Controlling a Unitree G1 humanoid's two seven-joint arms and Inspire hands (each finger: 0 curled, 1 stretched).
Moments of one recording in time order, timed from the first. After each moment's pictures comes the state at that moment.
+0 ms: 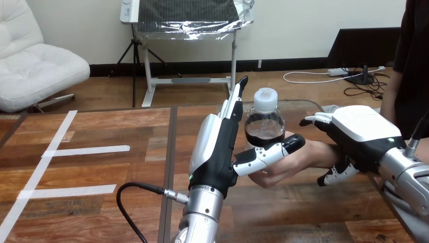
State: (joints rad) left arm -0.12 -0.03 -0.48 0.11 0.39 -0.06 0.32; right arm -0.31 -0.75 0.27 0.32 -0.72 -0.20 0.12
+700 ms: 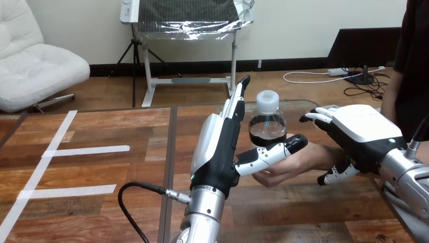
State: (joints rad) left arm -0.12 -0.03 -0.49 0.11 0.39 -0.06 0.33; right arm -0.30 -0.75 0.26 0.29 -0.73 -0.20 0.10
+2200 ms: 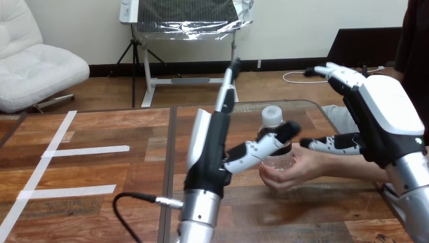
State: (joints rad) left arm -0.05 -0.03 -0.46 0.07 0.27 -0.31 0.37; right arm -0.06 -0.57 0.04 -0.07 -0.55 -0.23 -0.16
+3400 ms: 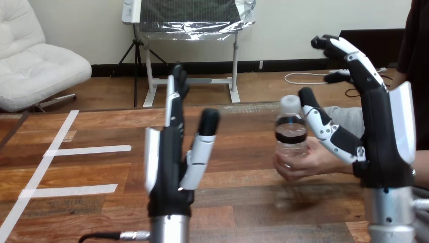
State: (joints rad) left arm 0.17 -0.04 -0.37 -0.06 0.29 -0.45 0.43; right arm 0.09 -0.24 0.04 -0.20 -0.36 -0.49 -0.31
